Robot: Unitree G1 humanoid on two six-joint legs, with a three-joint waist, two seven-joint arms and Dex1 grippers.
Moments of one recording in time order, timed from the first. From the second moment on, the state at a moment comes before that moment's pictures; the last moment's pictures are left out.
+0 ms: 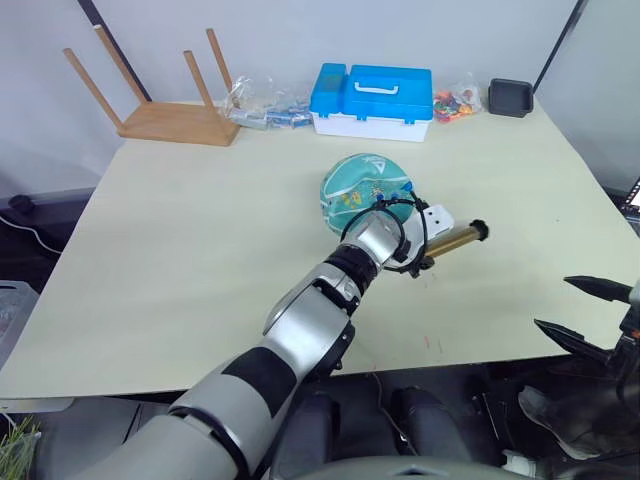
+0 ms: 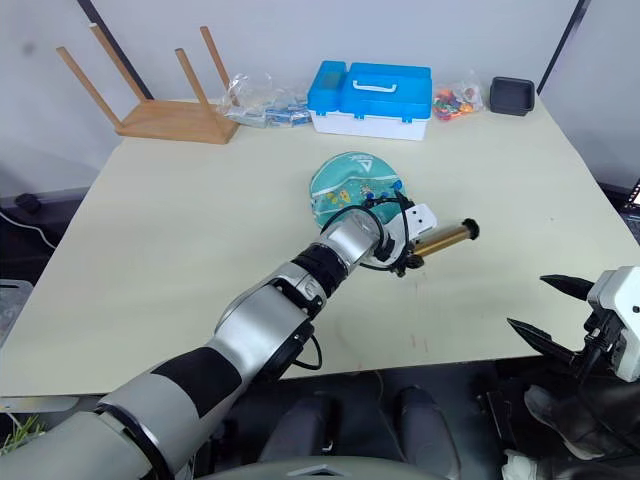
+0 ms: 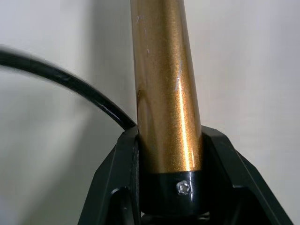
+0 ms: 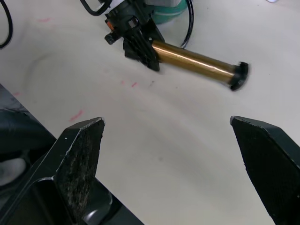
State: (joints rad) left arm -1.14 -0.14 -0.35 0.97 0.13 0.54 -0.84; right arm 0.42 -0.82 -0.66 -0.57 0.59 0.51 0.97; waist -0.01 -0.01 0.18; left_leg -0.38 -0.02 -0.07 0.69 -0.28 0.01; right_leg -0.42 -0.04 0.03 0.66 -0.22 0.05
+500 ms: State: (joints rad) left arm -0.67 0.15 -0.35 0.24 -0.04 0.54 -1.06; right arm 0.18 -0.75 -0.58 -0.60 0.84 0.82 0.64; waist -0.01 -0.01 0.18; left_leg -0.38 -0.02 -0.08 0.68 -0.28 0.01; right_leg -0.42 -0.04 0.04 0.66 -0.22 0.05
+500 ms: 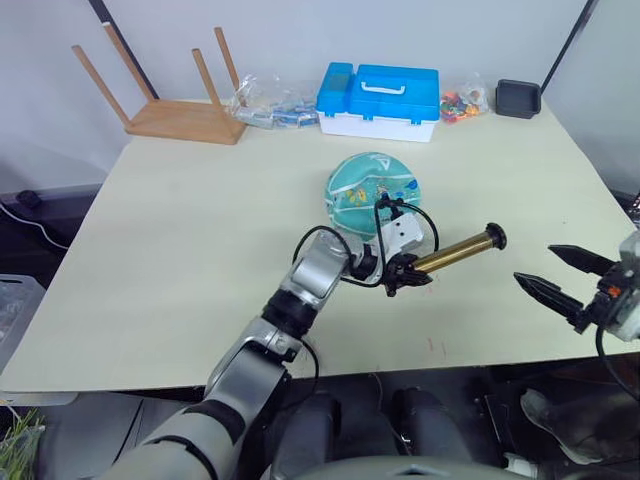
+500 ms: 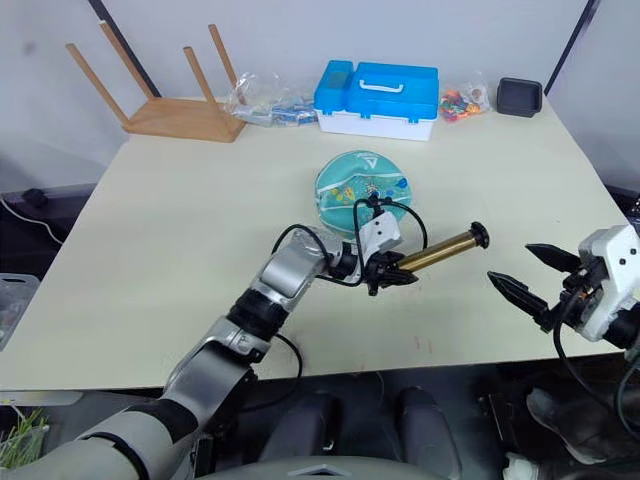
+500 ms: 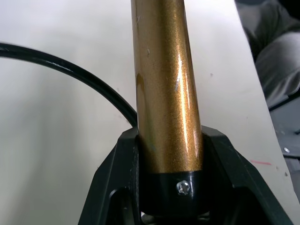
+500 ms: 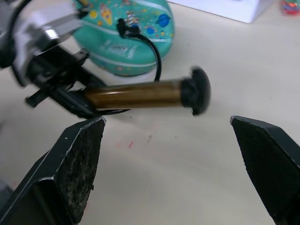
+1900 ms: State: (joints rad) left arm -0.40 0.17 -0.24 0.18 -0.26 0.06 -1.08; right arm -0.18 -0.47 -0.35 -0.45 1.44 0.83 0.19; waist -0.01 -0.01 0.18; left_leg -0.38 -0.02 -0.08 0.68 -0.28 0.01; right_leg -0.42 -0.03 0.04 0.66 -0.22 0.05
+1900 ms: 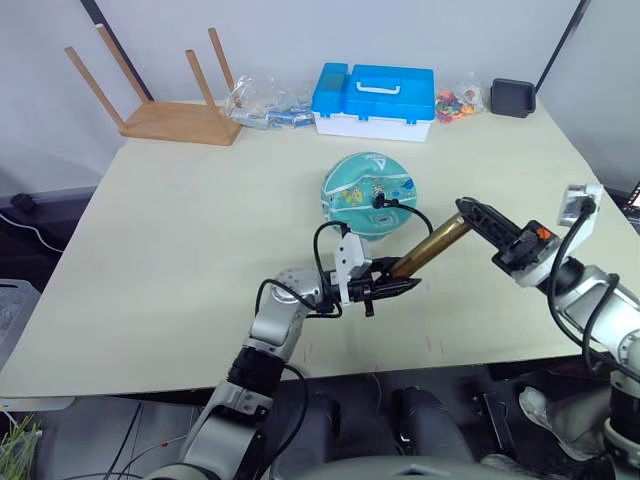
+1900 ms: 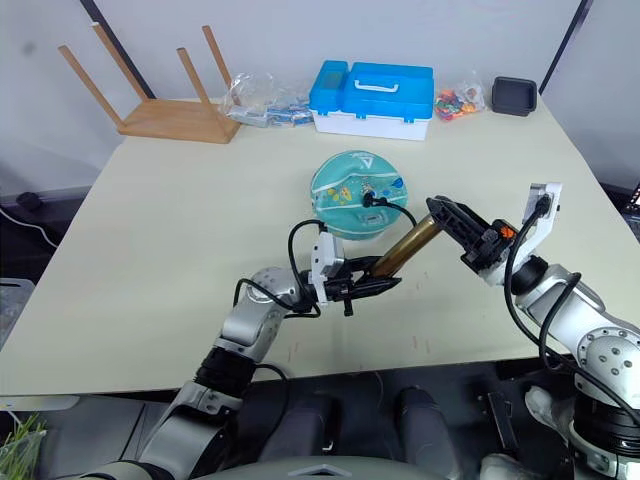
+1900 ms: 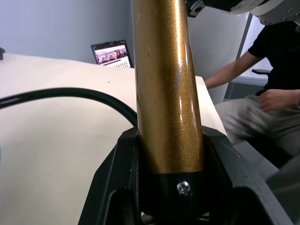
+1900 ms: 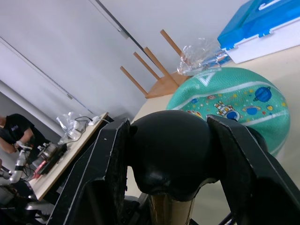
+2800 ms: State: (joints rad) left arm -0.54 0.36 -0.35 -0.06 -0.23 0.59 -0.97; right arm -0.58 -0.79 -0.12 -0.56 1.35 1.02 0.08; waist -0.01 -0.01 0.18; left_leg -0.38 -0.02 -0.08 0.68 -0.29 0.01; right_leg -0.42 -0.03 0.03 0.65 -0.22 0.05
